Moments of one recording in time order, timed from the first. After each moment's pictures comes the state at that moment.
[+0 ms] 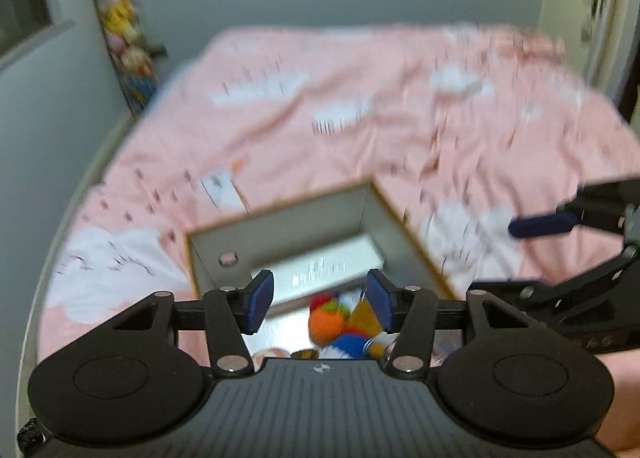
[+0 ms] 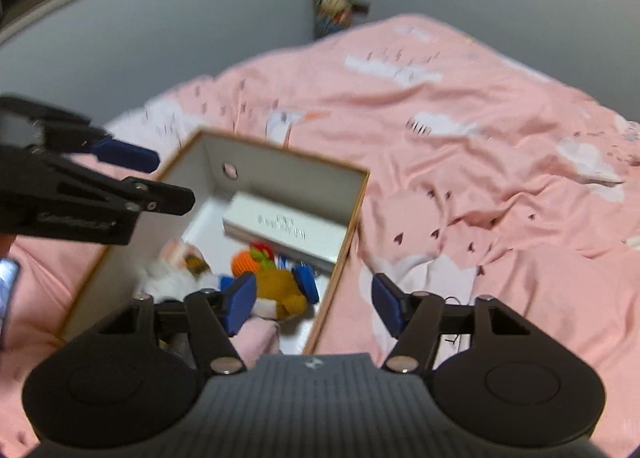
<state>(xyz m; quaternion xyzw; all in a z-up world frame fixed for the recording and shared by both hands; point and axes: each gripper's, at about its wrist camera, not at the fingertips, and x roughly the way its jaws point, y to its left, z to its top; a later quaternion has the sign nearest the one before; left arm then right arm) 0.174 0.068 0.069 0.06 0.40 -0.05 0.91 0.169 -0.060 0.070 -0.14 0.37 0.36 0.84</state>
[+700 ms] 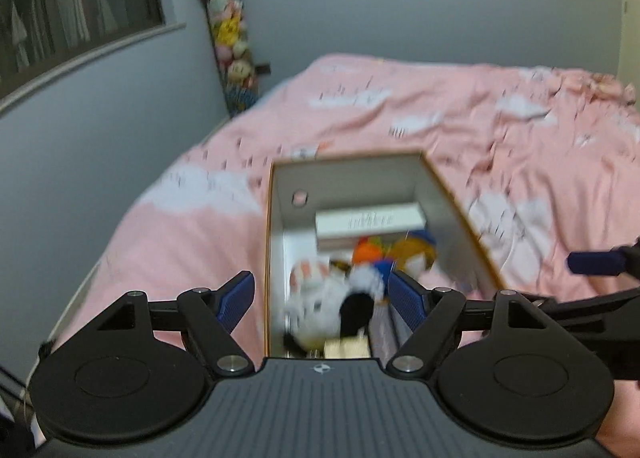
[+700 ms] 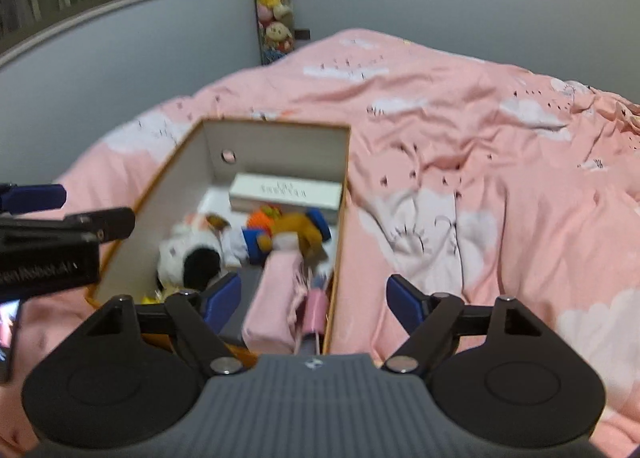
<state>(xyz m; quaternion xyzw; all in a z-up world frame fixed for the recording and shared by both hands) 0.078 0.041 0.024 0.03 0.36 0.10 0.93 0.068 -0.093 0.033 -0.09 0.36 0.29 0.88</state>
